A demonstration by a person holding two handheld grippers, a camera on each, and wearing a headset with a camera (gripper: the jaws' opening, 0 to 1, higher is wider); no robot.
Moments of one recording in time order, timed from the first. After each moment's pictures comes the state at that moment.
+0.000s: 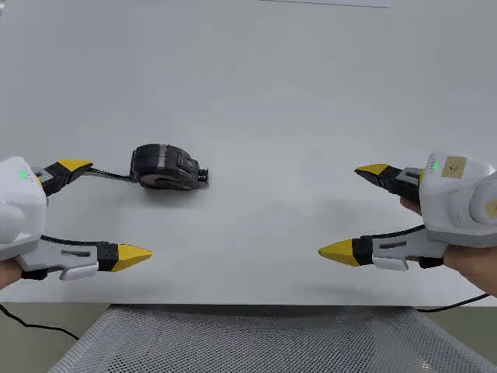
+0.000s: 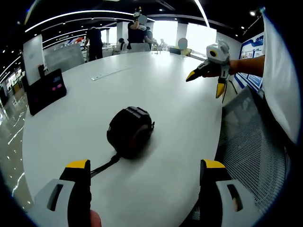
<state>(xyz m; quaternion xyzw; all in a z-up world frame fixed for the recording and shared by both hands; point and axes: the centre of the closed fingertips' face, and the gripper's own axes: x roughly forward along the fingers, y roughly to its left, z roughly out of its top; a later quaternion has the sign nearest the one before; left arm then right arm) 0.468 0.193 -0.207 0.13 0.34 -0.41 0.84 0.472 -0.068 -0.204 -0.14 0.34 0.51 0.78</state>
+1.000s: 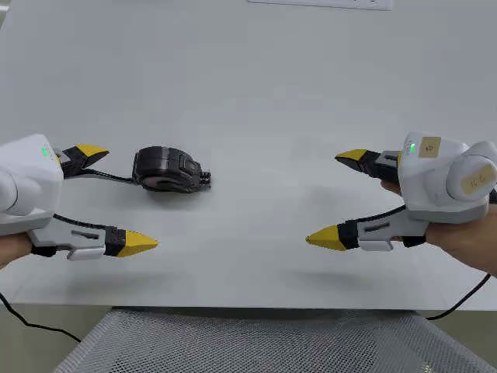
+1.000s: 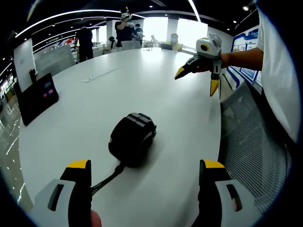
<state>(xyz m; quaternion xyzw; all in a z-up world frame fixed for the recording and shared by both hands) 0.490 0.185 -0.208 0.15 0.34 -0.44 0.82 0.492 -0.039 -0.204 -0.16 0.32 0.55 0.75</state>
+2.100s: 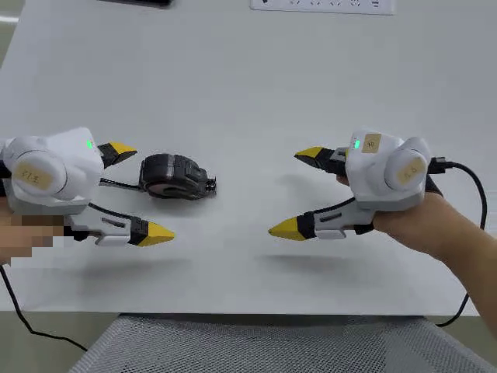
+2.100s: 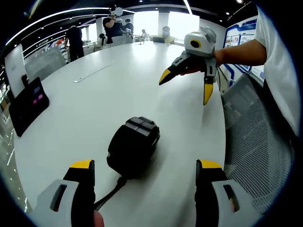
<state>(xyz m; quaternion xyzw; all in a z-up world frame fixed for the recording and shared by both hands) 0.508 0.168 -0.225 0.19 0.35 -0.47 0.79 0.510 0.018 -0.225 -0.14 0.29 0.58 0.75</state>
